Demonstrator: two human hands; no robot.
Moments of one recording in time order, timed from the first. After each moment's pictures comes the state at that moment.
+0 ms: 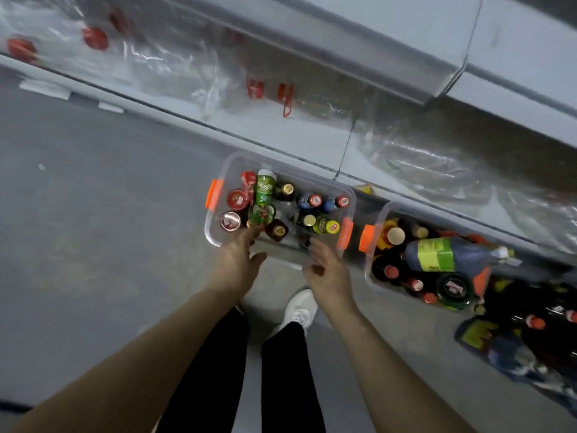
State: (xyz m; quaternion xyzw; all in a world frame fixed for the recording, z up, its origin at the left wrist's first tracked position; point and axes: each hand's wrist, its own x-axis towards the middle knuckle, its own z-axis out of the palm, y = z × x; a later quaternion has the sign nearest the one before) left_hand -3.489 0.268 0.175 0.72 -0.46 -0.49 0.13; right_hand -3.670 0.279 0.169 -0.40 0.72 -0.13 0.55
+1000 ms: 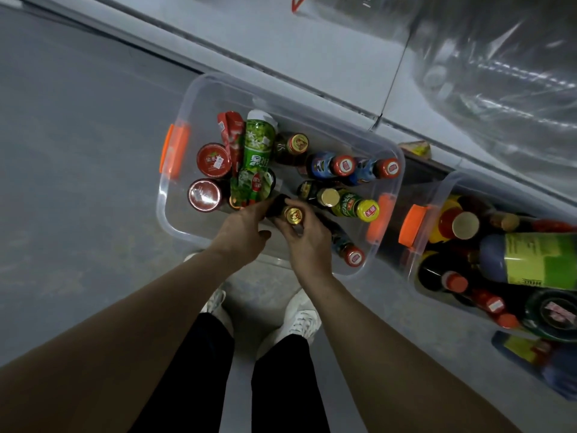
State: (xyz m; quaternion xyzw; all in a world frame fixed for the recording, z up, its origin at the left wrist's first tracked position) left_hand -3.504 0.247 -0.079 0.66 -0.53 -0.53 0.04; right_hand -3.640 0.255 -0.061 -0.47 0.71 -0.17 0.49
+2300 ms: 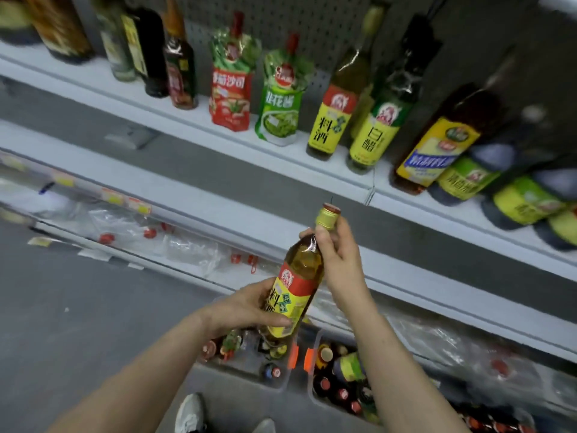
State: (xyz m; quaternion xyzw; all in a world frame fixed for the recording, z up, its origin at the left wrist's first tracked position) left_hand -3.496 0.213 0.515 0.41 -0.50 -0.73 0.21; right_hand -3.676 0.166 0.594 -0.52 0.53 -0.45 0.49
